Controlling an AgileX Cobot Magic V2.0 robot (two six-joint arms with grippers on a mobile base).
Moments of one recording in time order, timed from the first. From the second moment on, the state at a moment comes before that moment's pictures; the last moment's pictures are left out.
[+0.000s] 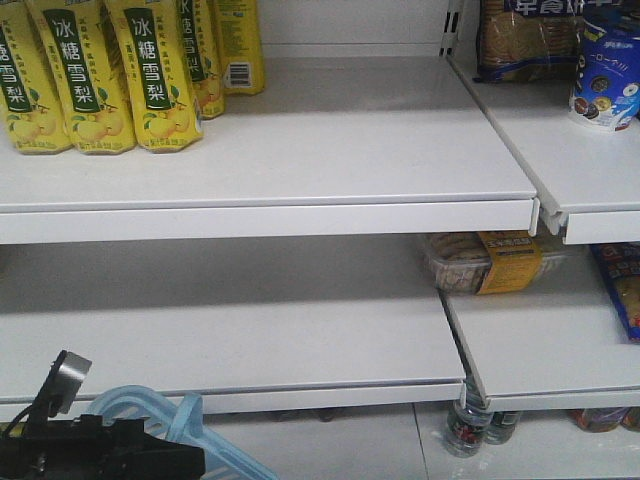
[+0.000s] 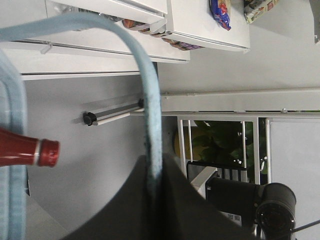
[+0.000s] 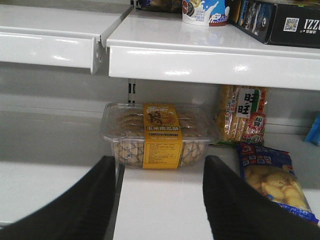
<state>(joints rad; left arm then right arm) -0.07 1.39 -0.28 -1.68 0.98 1.10 -0.01 0.22 -0.24 0.15 0.28 -0.24</state>
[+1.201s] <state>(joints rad) -0.07 1.31 -0.23 -1.68 0.96 1.09 -0.01 0.22 -0.24 0.16 0.27 -0.24</state>
